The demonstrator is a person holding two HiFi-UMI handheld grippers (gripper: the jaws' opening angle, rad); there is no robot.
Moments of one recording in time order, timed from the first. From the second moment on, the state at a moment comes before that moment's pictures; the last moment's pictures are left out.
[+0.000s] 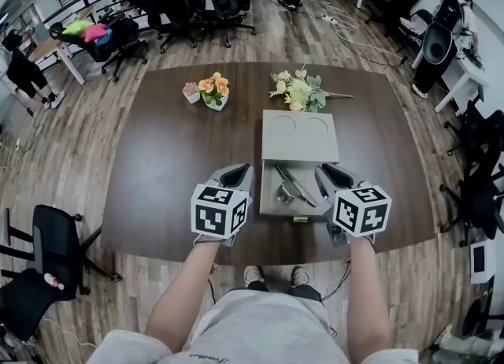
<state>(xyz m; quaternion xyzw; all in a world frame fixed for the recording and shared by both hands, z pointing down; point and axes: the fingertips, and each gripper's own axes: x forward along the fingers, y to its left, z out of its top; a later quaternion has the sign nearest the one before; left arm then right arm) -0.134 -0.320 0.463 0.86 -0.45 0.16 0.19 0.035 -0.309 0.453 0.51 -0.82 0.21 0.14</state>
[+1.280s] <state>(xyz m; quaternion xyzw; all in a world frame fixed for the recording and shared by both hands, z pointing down) -0.155 -0.329 0.426 0.85 -0.49 0.13 0.17 0.066 -0.294 0.390 0.58 -0.79 0.13 0.12</state>
